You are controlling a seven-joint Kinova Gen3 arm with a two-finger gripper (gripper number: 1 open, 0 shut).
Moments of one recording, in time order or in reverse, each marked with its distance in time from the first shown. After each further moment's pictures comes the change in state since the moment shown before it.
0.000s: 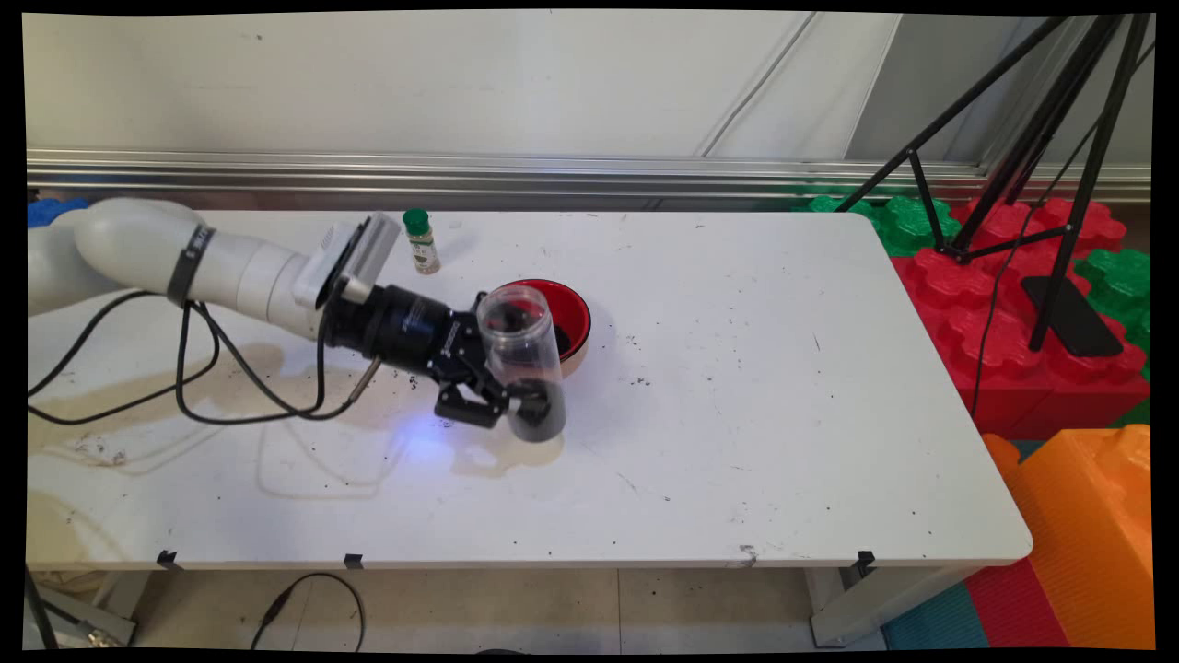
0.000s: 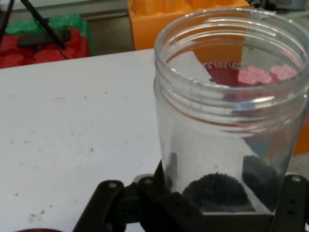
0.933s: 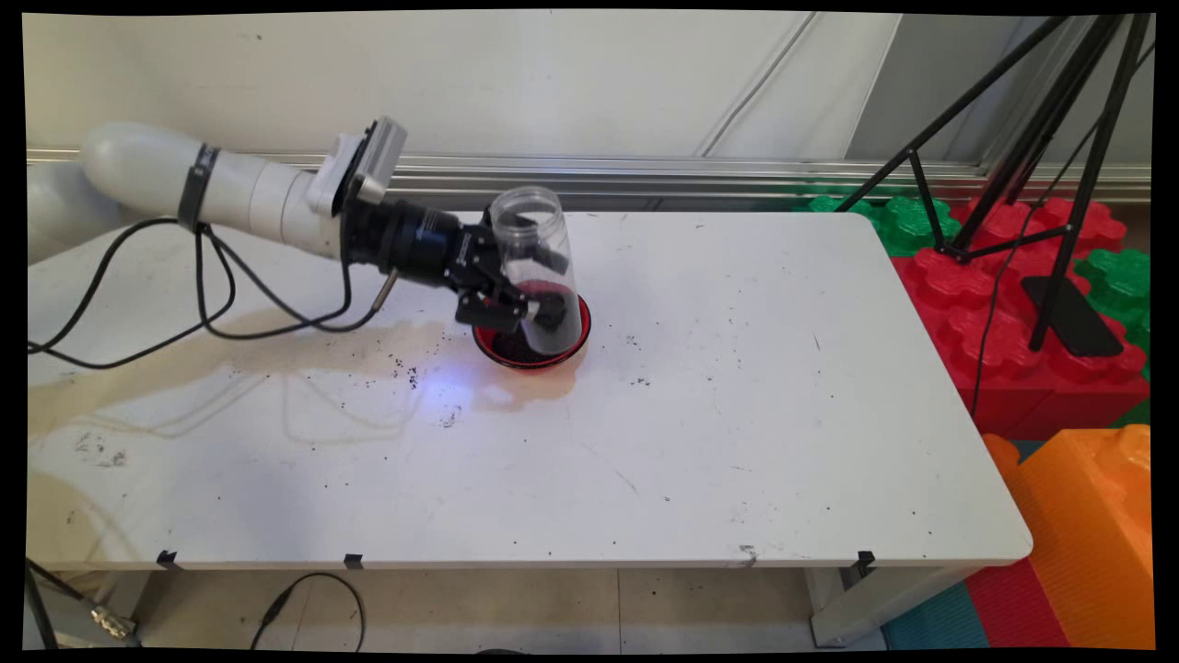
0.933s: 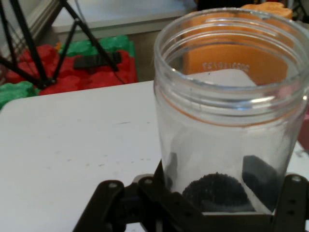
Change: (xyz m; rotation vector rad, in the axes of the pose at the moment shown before) arm 0.040 -0.058 -0.017 0.089 0.025 0.013
